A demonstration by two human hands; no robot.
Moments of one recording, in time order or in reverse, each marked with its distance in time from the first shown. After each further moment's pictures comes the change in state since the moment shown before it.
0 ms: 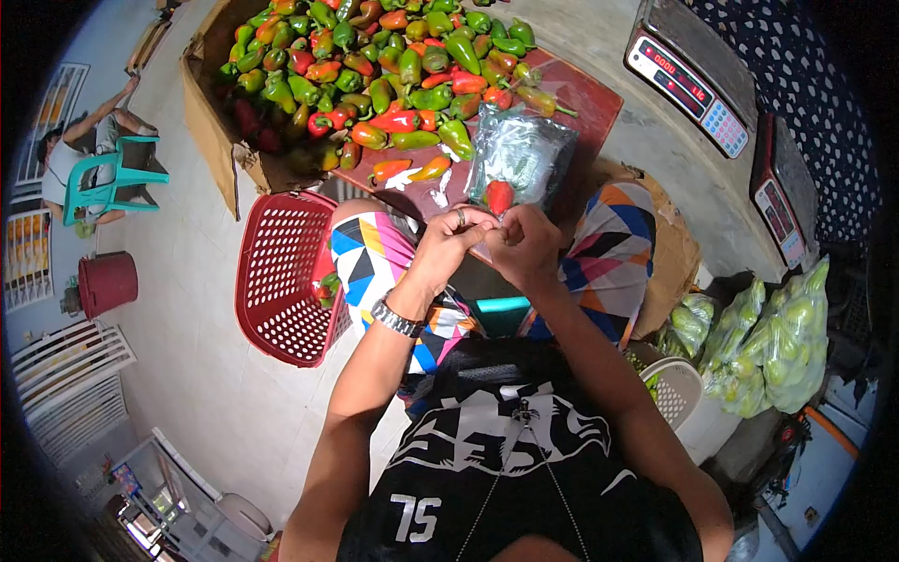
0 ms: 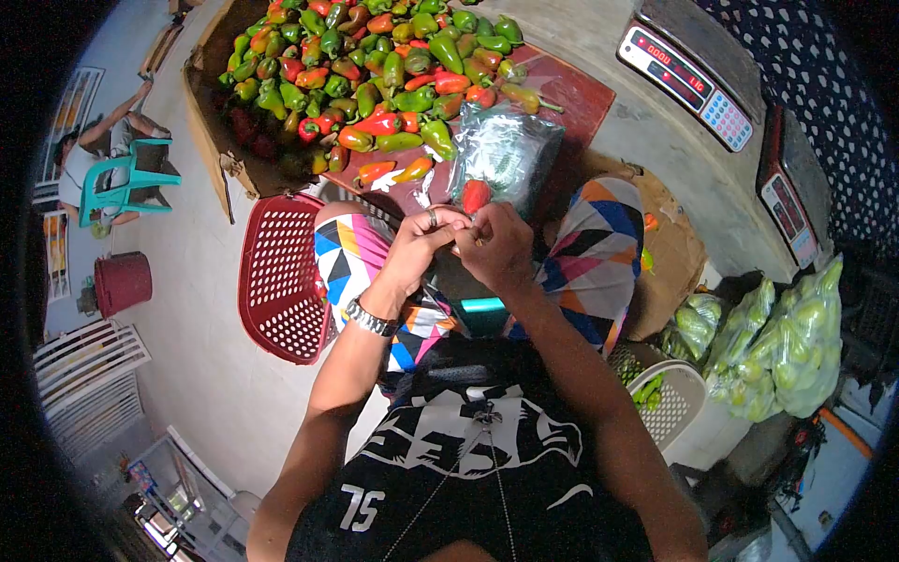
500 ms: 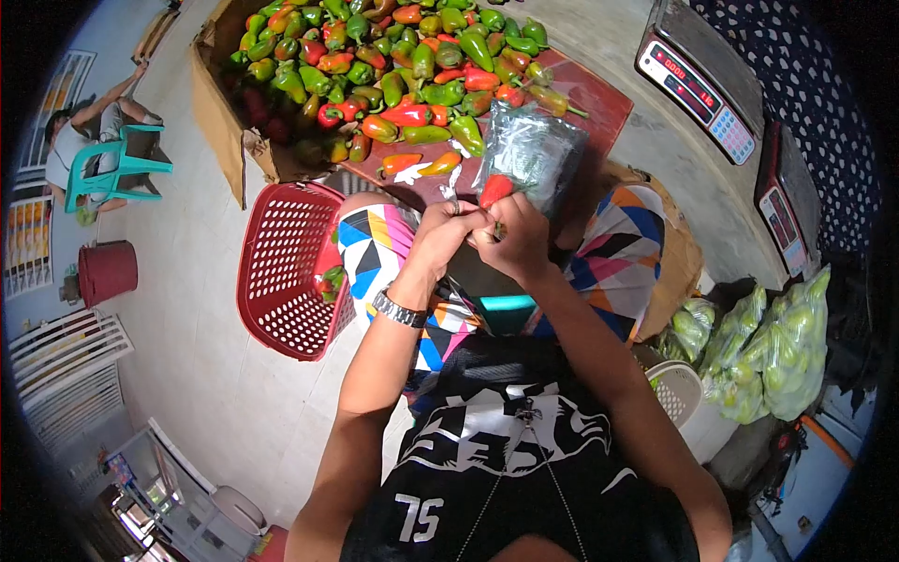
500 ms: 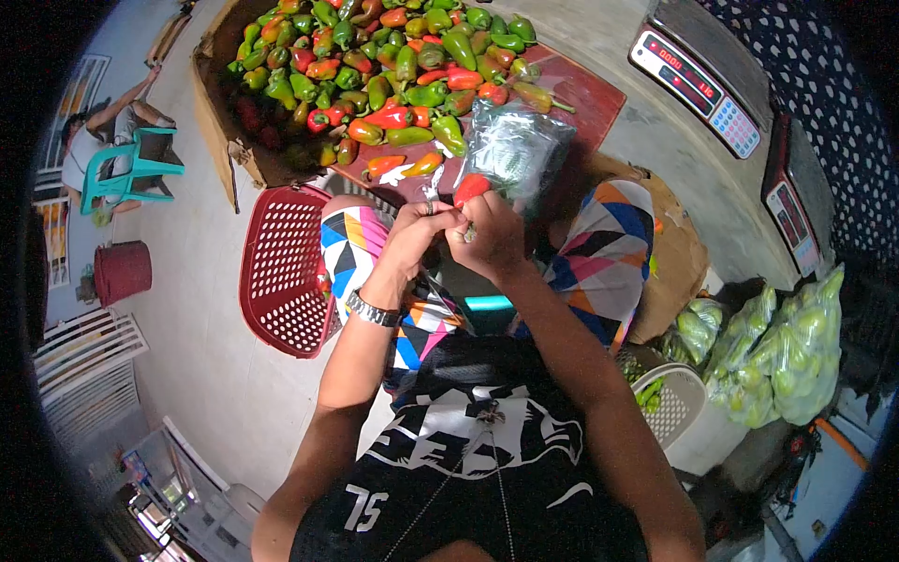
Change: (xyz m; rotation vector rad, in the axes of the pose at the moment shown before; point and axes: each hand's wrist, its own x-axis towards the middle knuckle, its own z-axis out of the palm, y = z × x) left_hand 0.003 0.022 -0.009 -0.012 0.102 -0.213; right_hand 0.008 0.009 0.029 -0.114 -0.036 -0.254
